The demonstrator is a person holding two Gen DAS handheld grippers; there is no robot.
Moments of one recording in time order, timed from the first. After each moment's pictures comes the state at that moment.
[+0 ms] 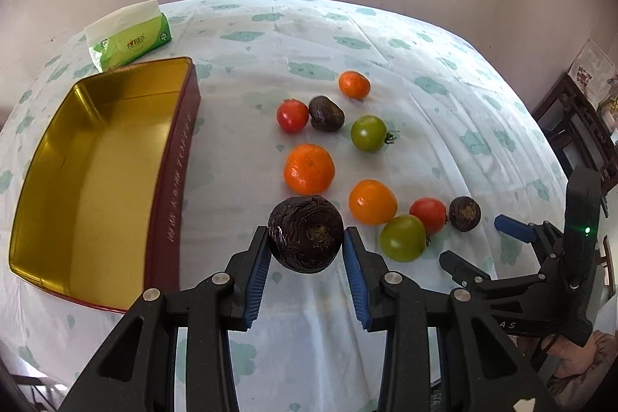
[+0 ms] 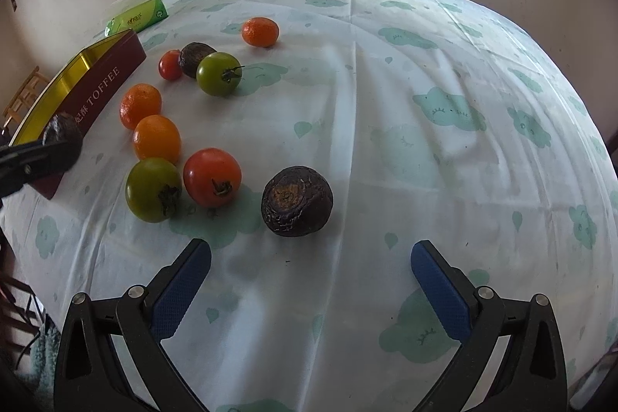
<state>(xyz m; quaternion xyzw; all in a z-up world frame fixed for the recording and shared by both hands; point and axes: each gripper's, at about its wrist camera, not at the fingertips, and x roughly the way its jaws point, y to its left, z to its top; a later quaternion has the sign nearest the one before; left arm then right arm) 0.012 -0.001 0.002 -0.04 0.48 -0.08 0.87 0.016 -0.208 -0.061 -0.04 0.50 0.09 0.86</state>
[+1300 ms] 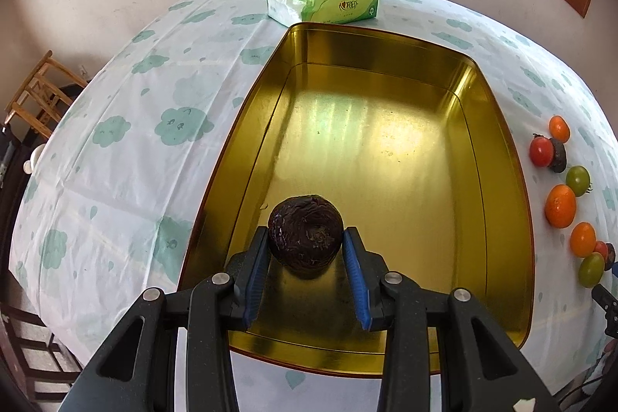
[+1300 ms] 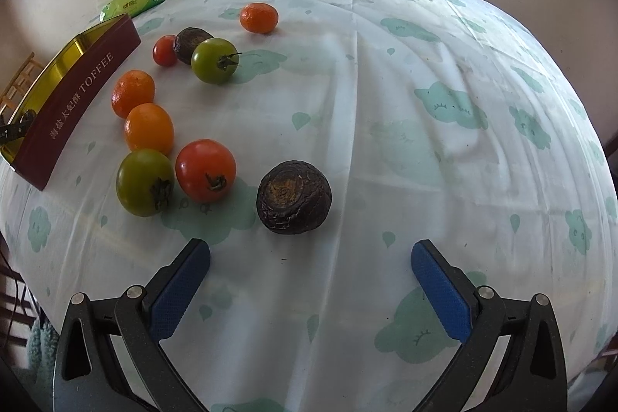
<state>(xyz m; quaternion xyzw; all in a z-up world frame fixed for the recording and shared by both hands) 0.026 0.182 -0.037 -0.05 0.50 0.10 0.86 0.024 -0.206 -0.062 -0.05 0.52 0.08 0.85</state>
